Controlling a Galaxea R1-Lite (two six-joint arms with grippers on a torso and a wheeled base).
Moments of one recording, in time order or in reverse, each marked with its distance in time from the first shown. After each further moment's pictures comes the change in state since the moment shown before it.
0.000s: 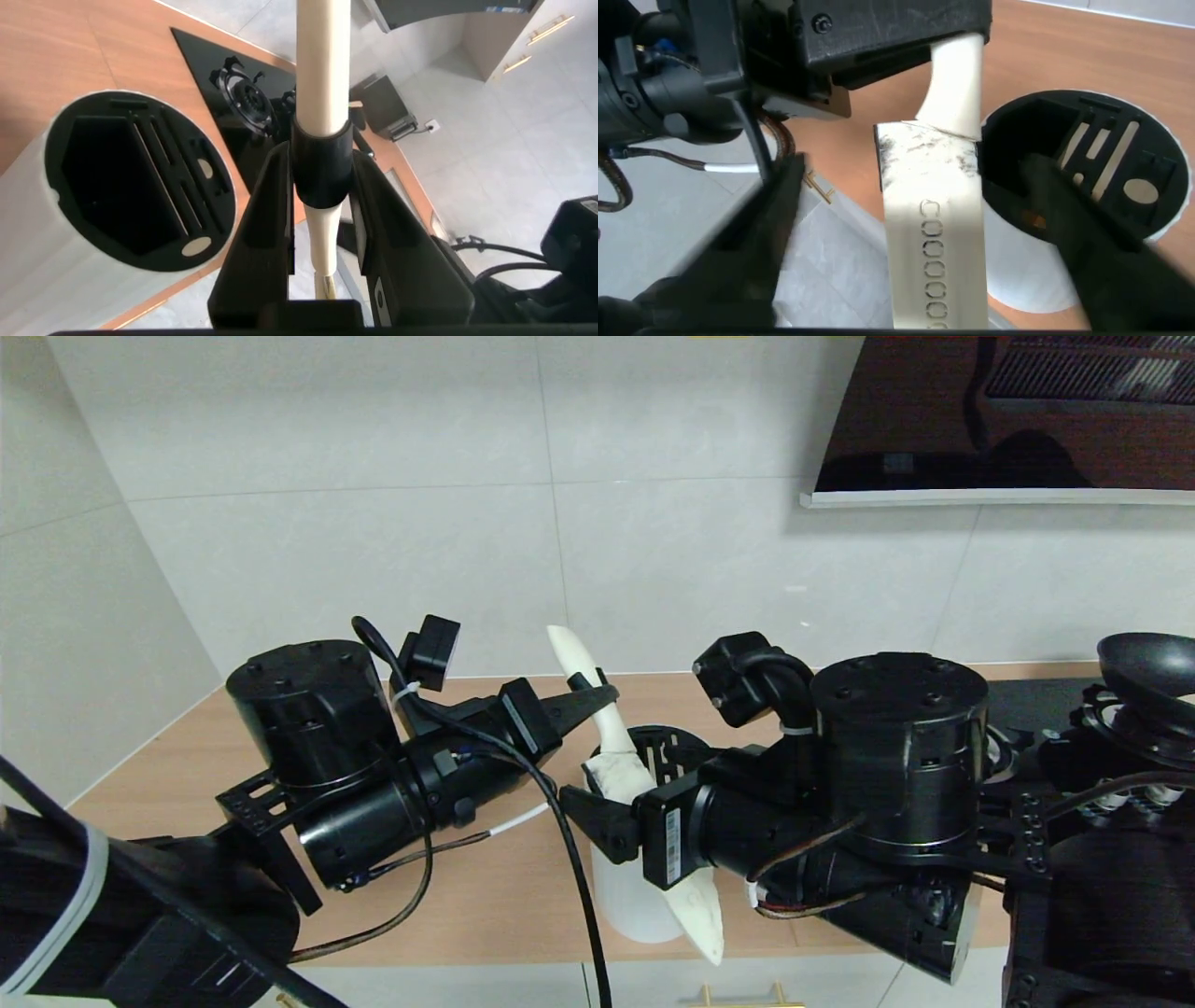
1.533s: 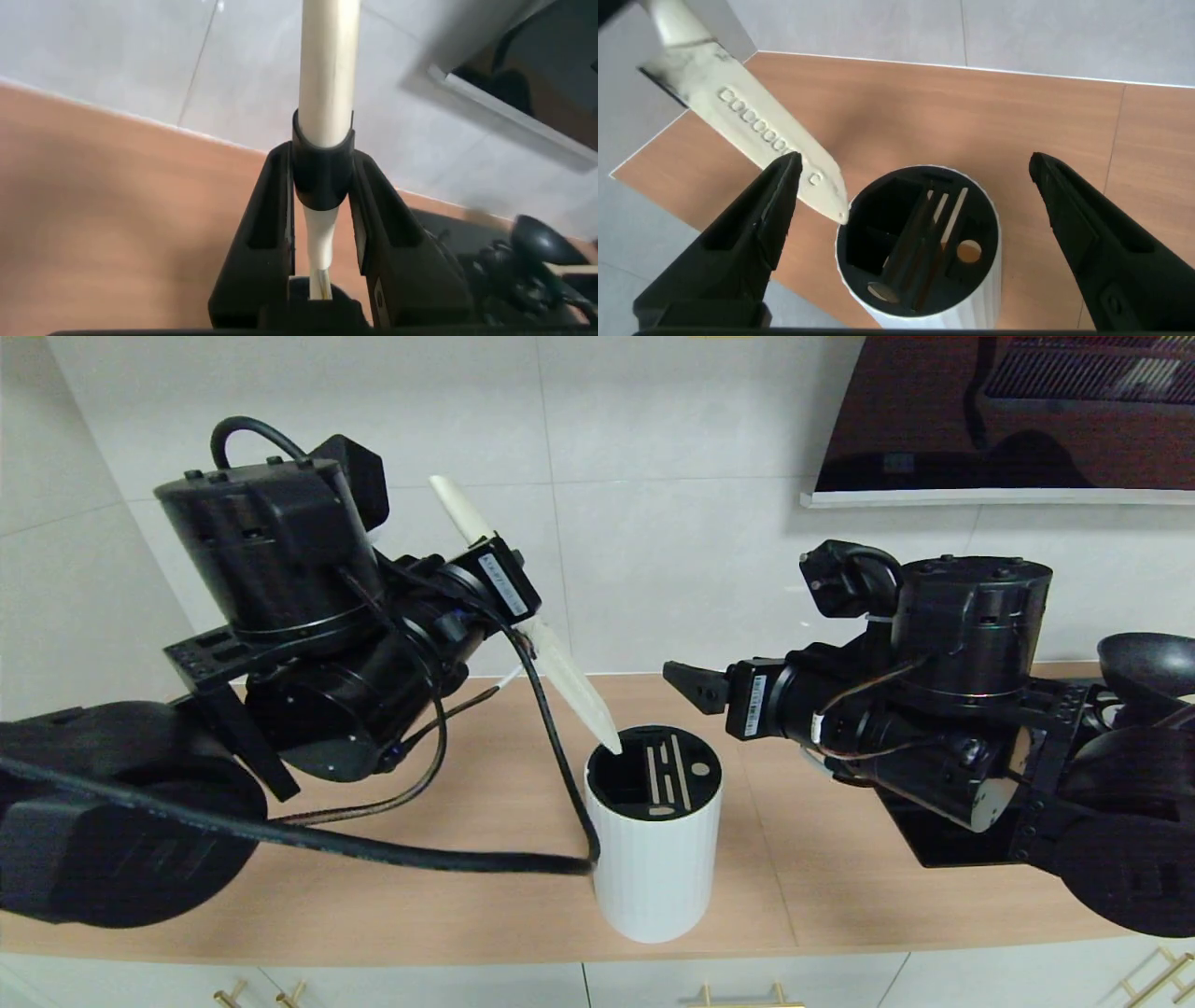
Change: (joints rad) left arm -0.083 -0.079 -0.346 0.345 0.754 0.485; right arm -0.234 -0.017 -0.071 0.001 -0.007 -0.003
